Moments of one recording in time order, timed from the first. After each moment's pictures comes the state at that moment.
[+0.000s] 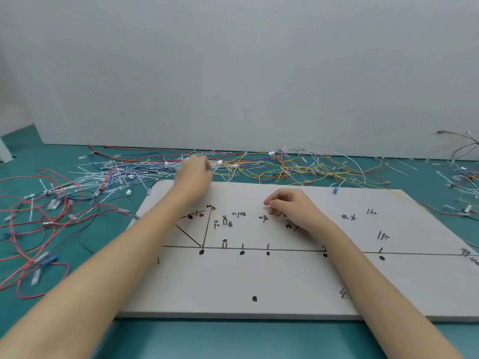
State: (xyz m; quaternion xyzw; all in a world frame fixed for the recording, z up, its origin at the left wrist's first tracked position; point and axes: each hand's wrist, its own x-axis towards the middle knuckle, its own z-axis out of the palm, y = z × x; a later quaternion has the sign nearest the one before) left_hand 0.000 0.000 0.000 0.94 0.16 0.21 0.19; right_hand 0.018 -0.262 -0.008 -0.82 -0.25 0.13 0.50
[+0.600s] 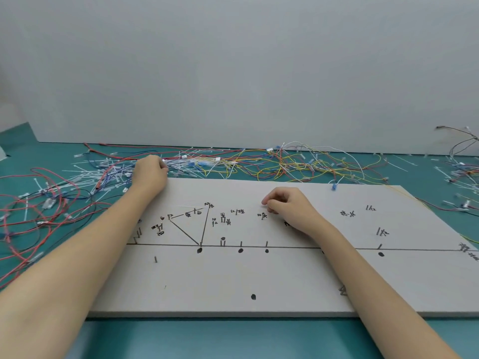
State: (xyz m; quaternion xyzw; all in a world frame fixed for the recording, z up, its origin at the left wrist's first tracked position) left_hand -0.019 0.088 -0.014 0.91 0.27 0.24 0.21; right_hand 0.011 -0.259 -0.010 -0.84 -0.24 0.09 0.48
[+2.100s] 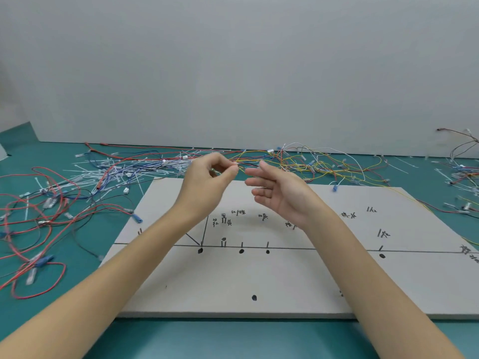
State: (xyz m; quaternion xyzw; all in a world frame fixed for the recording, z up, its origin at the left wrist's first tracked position) left_hand -0.092 -0.080 0.043 0.79 0.04 0.31 0.52; right_hand -0.014 -0.236 0.039 -0.59 -0.16 0.29 0.74
